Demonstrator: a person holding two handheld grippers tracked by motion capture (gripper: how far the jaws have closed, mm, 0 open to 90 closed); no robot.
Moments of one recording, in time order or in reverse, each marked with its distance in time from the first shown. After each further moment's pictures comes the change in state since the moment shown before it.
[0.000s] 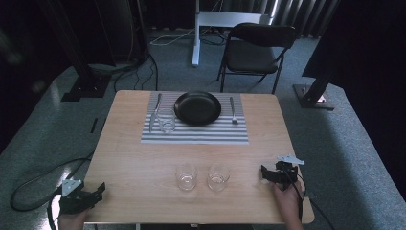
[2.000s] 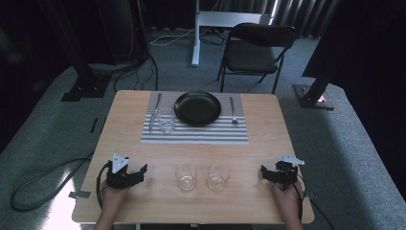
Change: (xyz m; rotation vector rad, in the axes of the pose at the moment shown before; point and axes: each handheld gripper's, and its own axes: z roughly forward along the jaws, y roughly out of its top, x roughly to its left) left arm -0.106 0.058 0.058 -0.070 -0.198 0.198; right arm 0.000 0.000 0.000 0.000 0.000 0.000
